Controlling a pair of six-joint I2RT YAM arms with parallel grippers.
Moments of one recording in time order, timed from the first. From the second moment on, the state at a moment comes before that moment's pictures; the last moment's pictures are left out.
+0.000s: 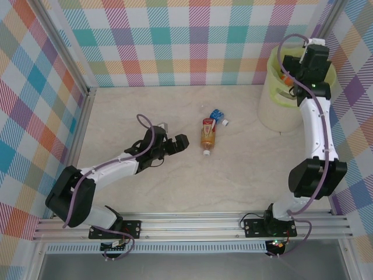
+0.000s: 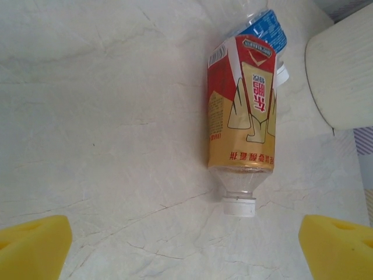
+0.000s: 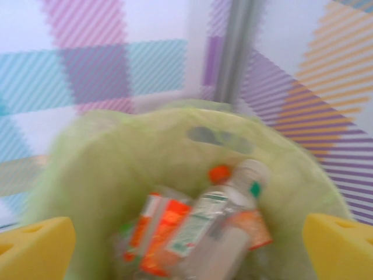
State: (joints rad) left arm -0.60 1.44 0.78 0.00 0.07 -0.83; right arm -0.09 1.63 1.79 -0.46 0.20 -0.02
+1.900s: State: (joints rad) left arm -0.60 1.43 0.74 0.02 0.10 -0.86; right arm 0.31 2.59 2.38 -0.99 -0.11 0.08
